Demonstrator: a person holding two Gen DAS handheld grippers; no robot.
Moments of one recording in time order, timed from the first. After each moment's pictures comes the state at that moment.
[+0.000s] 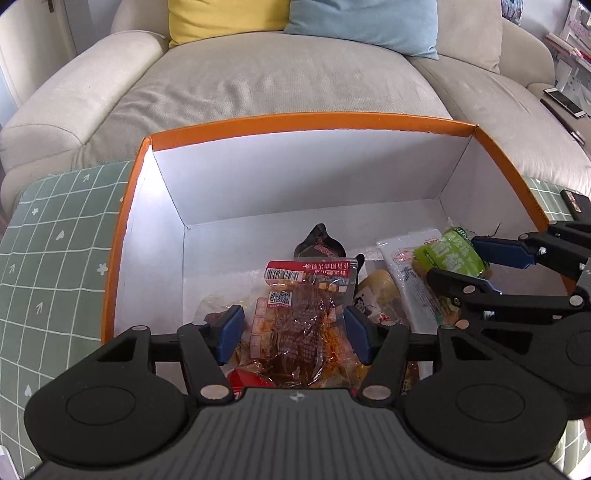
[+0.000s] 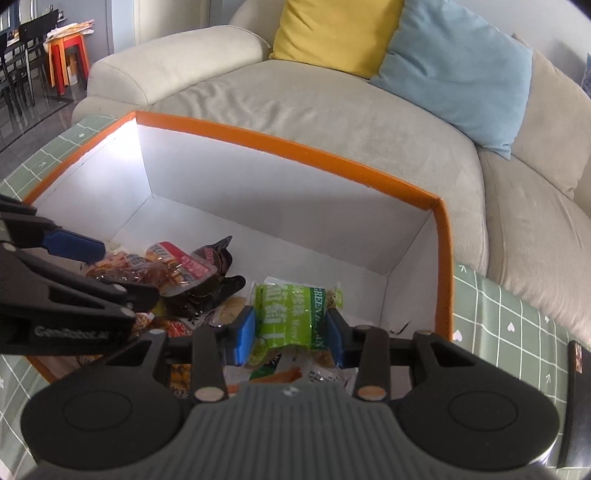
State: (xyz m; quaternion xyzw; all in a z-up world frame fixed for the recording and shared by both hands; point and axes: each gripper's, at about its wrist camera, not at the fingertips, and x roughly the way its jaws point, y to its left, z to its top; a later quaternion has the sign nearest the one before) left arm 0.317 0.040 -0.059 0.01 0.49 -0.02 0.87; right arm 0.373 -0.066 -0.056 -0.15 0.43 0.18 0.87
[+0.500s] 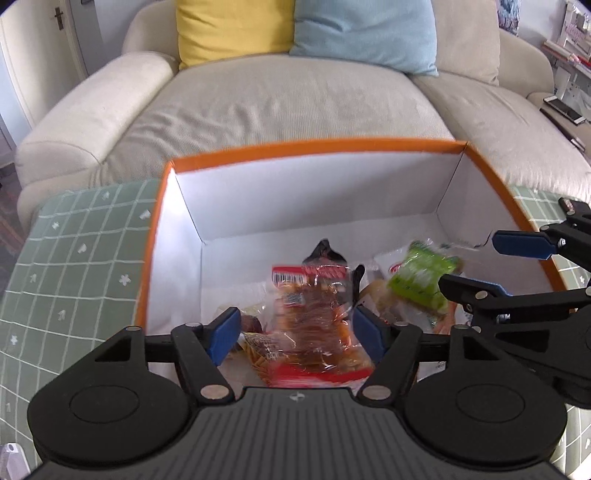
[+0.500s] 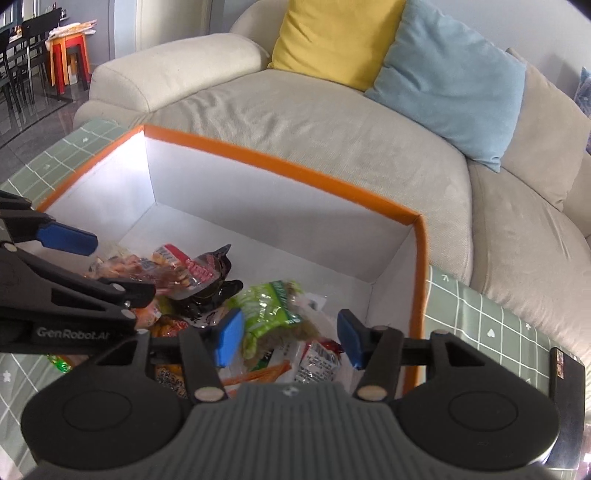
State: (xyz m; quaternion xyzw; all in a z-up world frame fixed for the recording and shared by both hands) left arm 0.297 0.037 -0.034 0.02 0.46 -0.01 0.89; right arm 0.356 -0.072 -0.029 -0.16 0.41 0.17 0.88
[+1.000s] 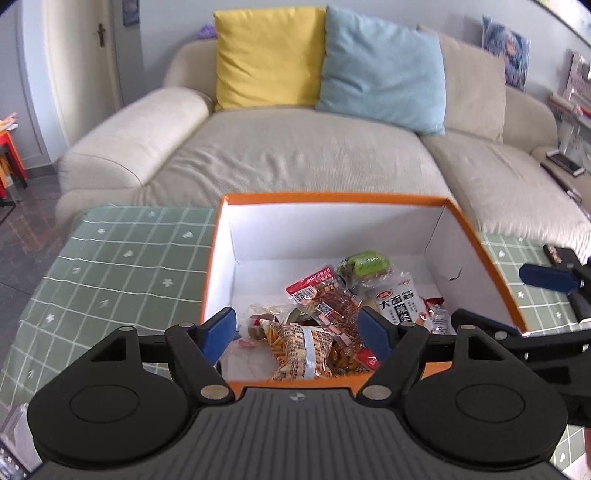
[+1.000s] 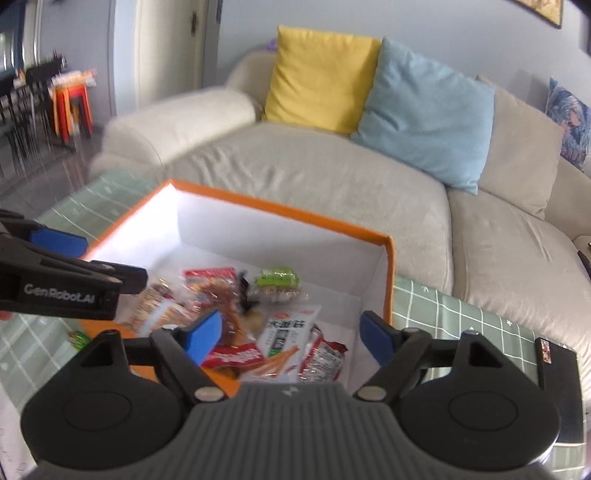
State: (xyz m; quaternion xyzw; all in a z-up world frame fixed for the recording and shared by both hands) left arm 0.225 0.045 0.016 -0.02 0.38 0.02 0.92; right arm 0.278 -0.098 0.019 -0.11 0.34 0.18 0.92
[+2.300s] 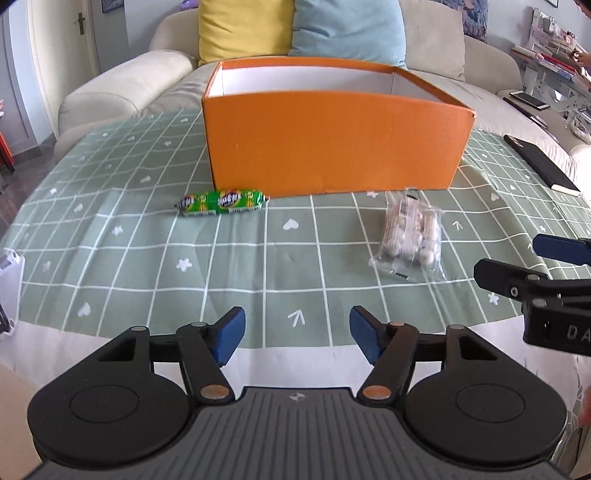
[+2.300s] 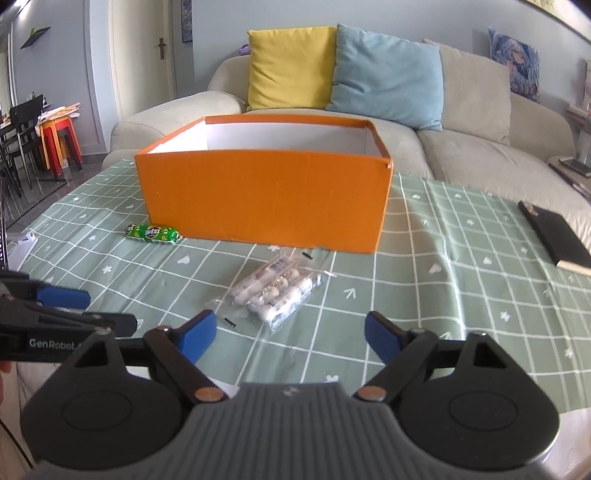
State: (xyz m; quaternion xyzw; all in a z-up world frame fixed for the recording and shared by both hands) left arm 0.062 0.046 -0.094 0.00 0.42 -0.02 0.91; right arm 0.087 -0.128 -0.077 -0.03 0.34 0.14 0.93
